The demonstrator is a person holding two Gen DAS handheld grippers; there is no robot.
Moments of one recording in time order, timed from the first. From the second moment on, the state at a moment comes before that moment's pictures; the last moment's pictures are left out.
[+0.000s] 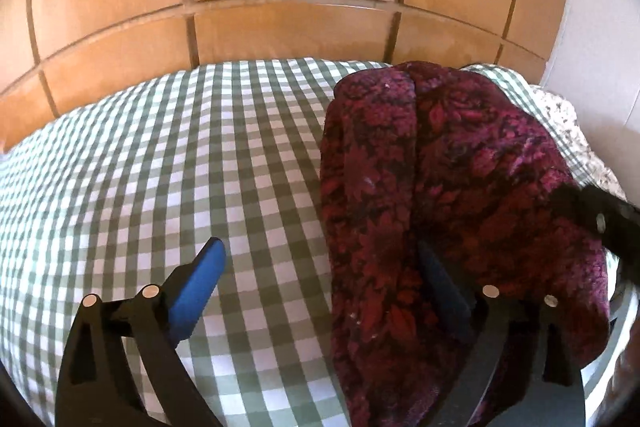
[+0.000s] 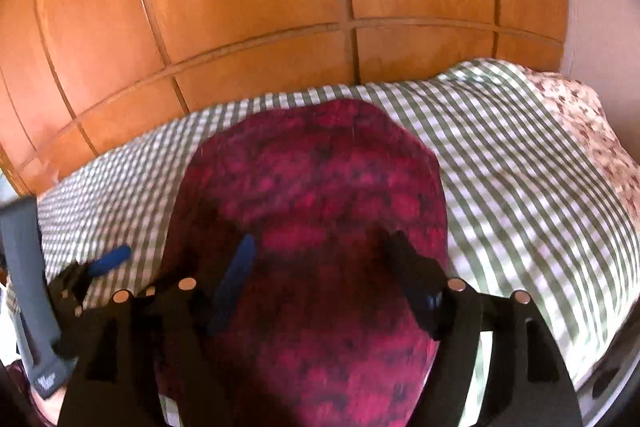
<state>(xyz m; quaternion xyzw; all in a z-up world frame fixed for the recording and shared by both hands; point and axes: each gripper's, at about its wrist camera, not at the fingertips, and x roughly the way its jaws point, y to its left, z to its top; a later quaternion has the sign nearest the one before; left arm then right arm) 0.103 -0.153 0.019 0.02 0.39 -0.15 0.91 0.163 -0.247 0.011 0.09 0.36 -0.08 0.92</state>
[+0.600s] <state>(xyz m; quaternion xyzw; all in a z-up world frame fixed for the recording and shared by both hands) 0.080 -0.149 0.041 0.02 0.36 -0.15 0.92 0.130 -0.225 0.006 0.09 0.35 -0.12 0.93</state>
